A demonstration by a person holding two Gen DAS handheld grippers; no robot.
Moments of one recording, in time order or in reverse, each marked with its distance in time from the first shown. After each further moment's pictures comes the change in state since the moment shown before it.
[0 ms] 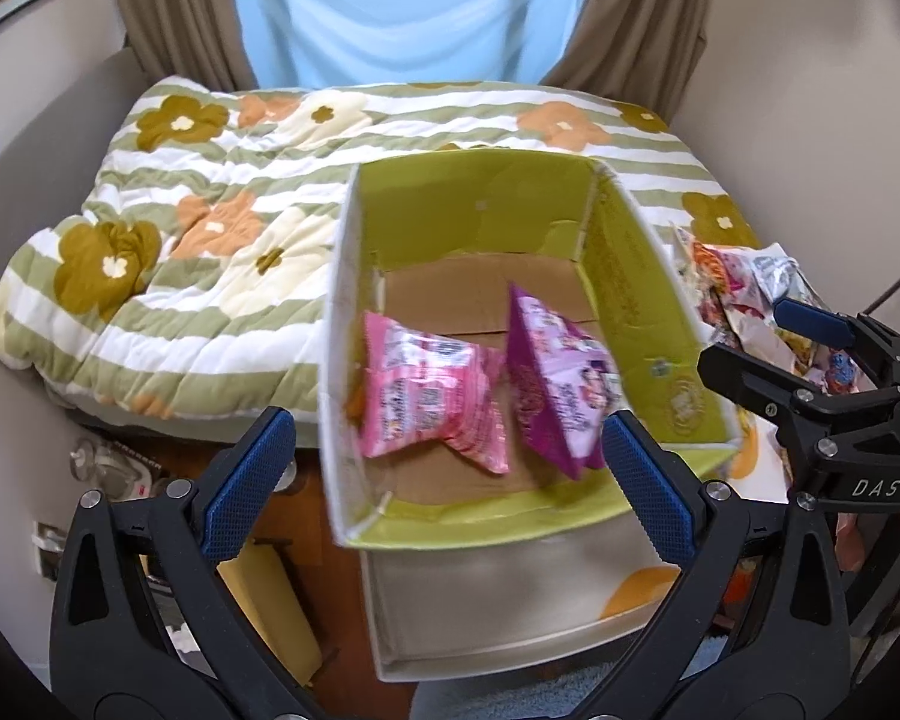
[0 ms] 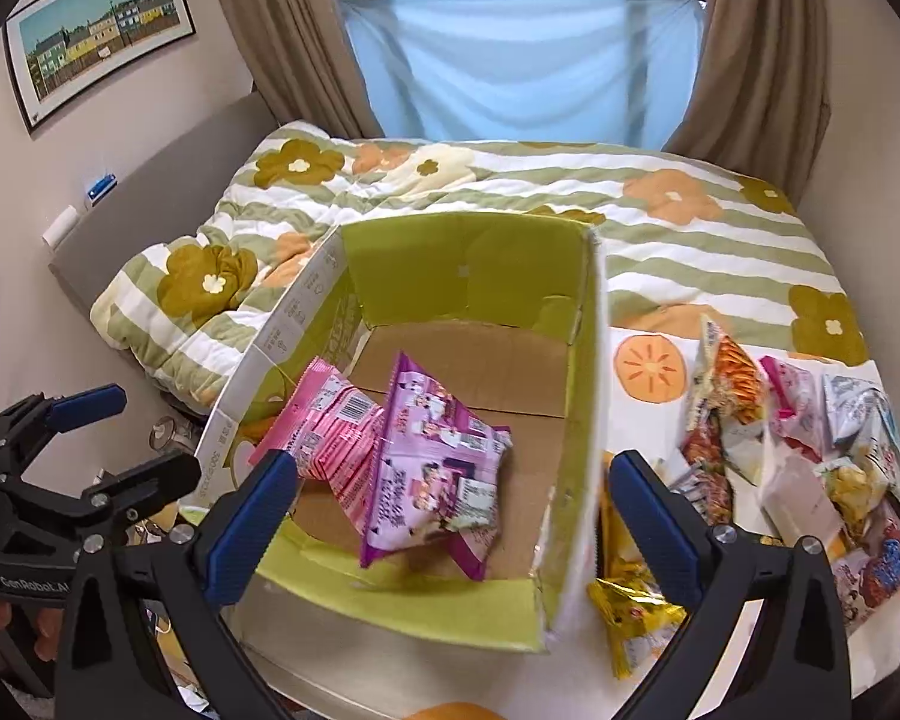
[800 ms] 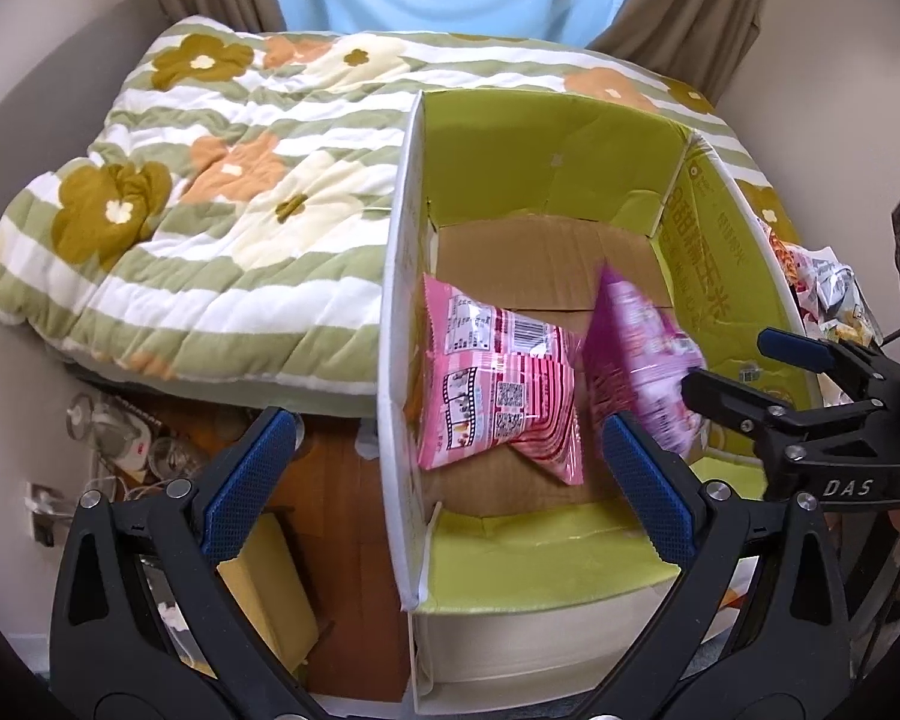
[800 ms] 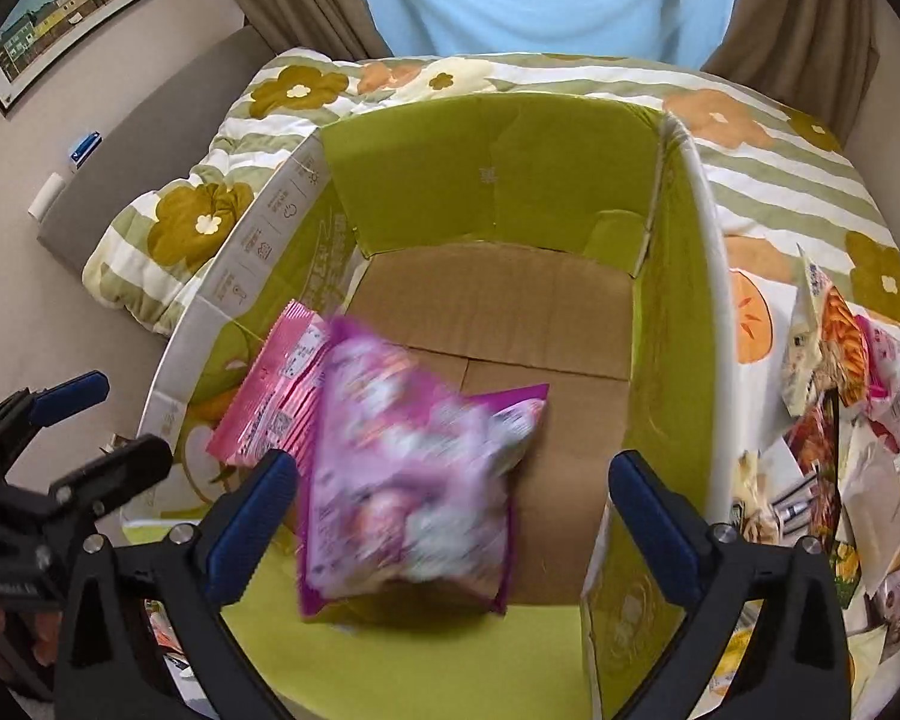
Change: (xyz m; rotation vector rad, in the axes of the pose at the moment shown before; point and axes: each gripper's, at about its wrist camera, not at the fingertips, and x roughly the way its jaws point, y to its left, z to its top) left arm 0.061 0.052 0.004 -0.087 0.105 0.031; right arm 0.095 0.000 0.005 0.023 0.205 0.069
